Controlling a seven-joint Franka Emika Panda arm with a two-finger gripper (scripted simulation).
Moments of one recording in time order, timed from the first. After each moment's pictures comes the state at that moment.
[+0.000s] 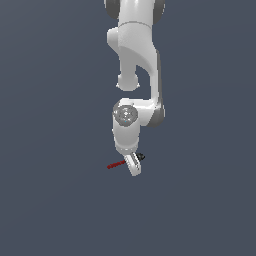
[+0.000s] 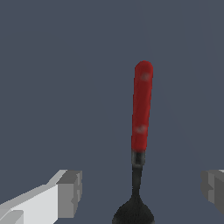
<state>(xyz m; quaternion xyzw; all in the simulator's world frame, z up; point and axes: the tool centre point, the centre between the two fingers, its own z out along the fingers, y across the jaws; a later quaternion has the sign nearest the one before) 0.040 -0.005 0.053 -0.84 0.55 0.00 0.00</state>
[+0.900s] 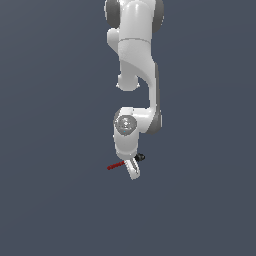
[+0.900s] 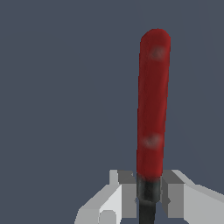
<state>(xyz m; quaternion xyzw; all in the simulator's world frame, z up) 0.040 -0.006 0.011 -0.83 0.55 0.00 0.00</state>
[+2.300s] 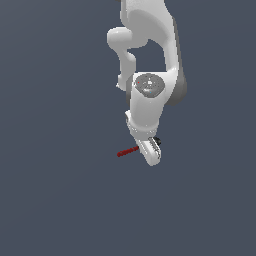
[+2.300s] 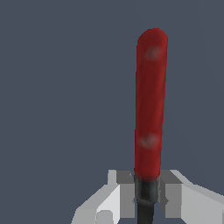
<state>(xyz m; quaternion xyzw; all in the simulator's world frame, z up) 0.040 0.049 0.152 -0.83 0.55 0.00 0.00</state>
